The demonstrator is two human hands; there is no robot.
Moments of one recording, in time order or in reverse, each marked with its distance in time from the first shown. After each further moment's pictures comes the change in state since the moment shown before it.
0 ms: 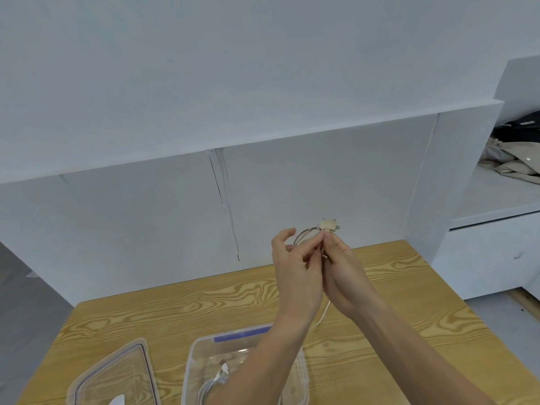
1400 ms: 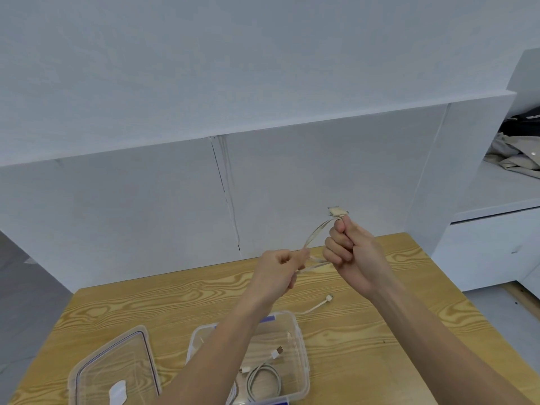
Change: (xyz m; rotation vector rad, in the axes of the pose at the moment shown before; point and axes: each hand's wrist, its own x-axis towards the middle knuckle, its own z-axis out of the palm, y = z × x) left_hand 0.020 -0.037 -0.048 -0.115 -0.378 -0.401; right_hand 0.010 -0.019 -0.013 0.171 -0.019 0.058
